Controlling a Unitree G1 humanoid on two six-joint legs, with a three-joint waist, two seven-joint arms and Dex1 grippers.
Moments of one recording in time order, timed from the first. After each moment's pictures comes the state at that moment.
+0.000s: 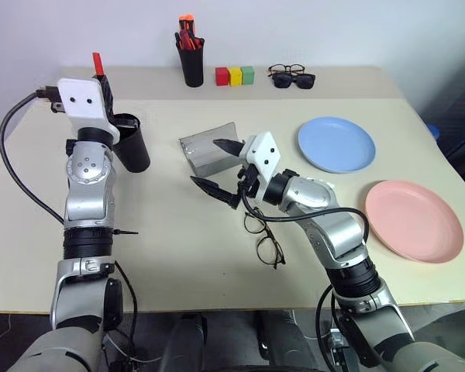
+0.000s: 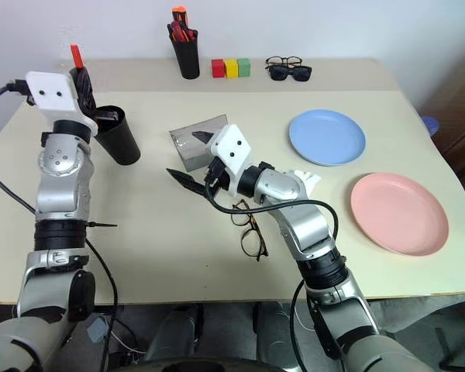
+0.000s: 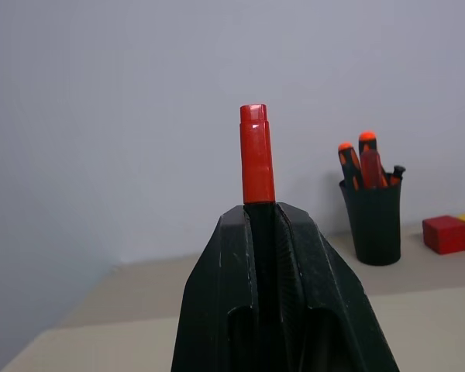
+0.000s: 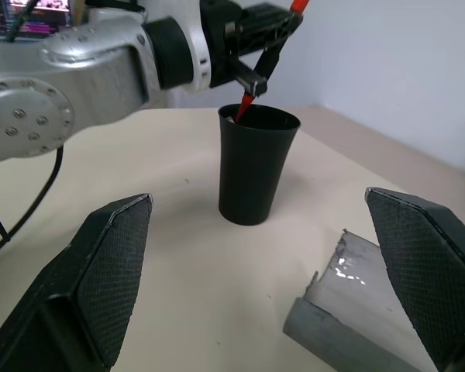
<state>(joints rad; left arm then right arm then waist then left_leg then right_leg) -0.71 0.41 0.22 0.36 -0.05 -0.07 -0.01 -0.57 -0.21 0.25 -0.21 0.23 0.39 0.63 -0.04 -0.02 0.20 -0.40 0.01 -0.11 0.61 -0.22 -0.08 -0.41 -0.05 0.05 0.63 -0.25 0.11</state>
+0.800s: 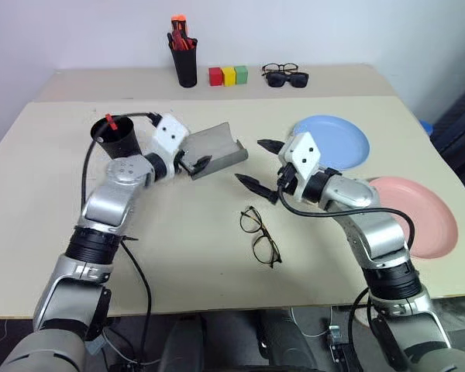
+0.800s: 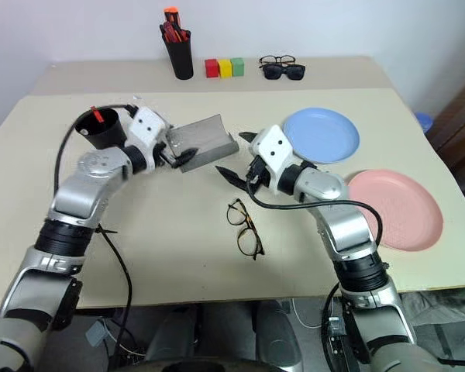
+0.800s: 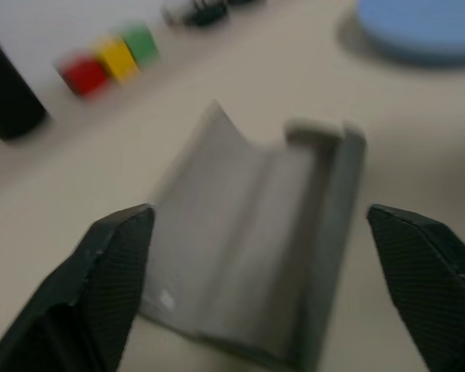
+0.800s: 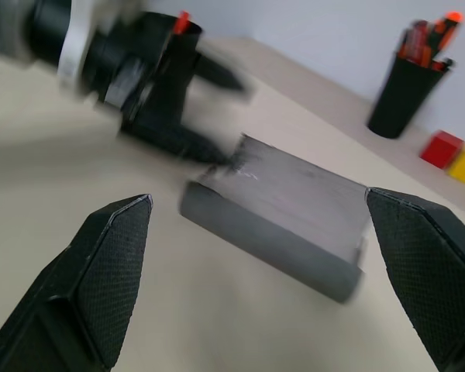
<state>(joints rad) -0.71 0.50 -0.19 0.18 -0.16 0.51 -0.56 -0.48 -0.44 0.13 -0.26 0.22 0.42 0.68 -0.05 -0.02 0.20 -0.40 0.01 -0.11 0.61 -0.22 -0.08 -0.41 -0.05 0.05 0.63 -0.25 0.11</state>
